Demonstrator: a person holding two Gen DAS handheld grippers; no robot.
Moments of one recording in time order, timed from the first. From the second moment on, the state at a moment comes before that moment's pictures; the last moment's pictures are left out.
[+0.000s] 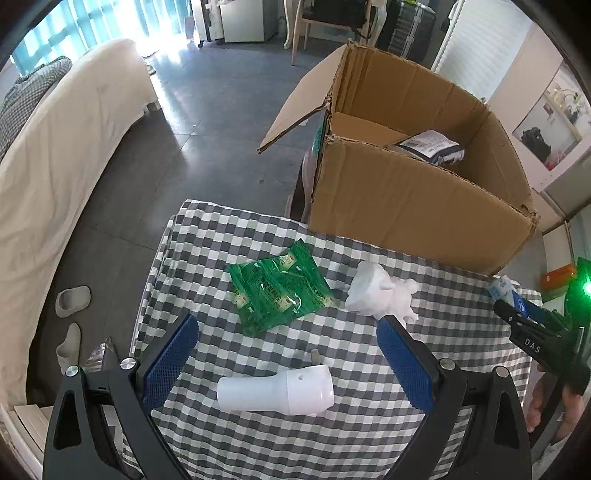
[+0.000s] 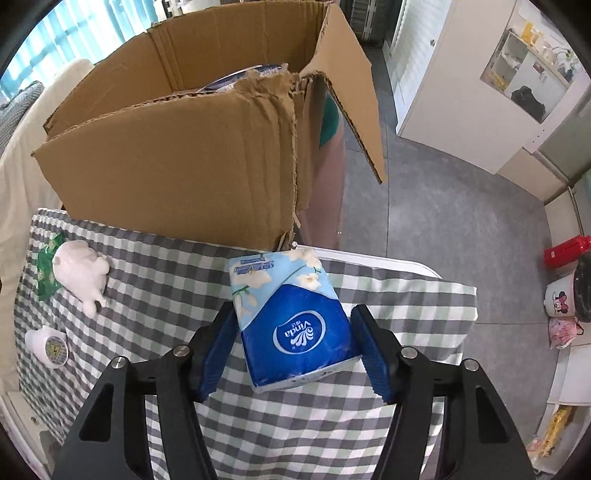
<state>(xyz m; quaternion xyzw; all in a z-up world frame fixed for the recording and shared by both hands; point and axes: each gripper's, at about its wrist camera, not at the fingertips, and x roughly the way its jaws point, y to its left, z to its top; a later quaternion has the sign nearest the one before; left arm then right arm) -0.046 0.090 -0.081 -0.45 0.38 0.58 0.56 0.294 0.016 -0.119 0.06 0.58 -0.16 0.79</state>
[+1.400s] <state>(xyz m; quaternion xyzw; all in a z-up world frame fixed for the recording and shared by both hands) -0.061 0.107 -0.055 -0.44 0.38 0.58 0.57 0.394 0.036 0.003 0.11 0.46 -0.17 0.87</state>
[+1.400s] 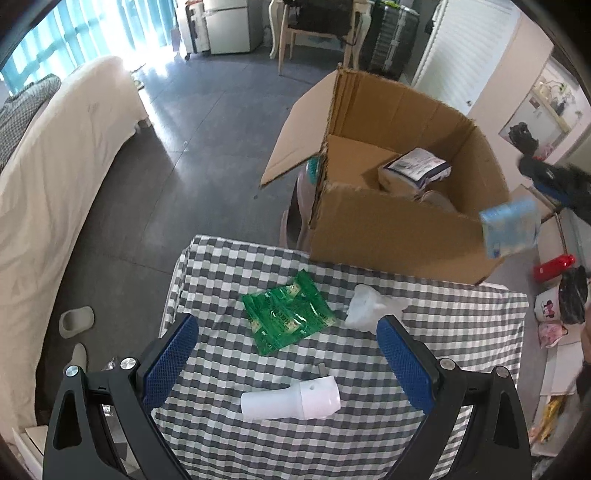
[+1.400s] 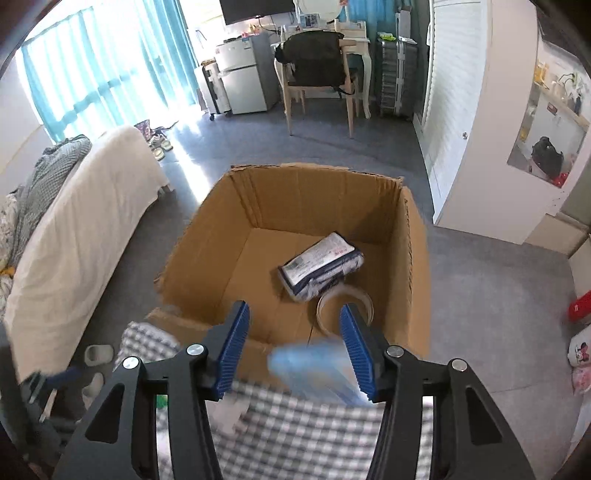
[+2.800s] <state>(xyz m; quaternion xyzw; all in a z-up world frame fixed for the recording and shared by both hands) -0.052 0.082 -0.132 -0.45 0.44 0.54 0.56 0.313 0.049 -0.170 0.18 0.56 -0.33 0.74</state>
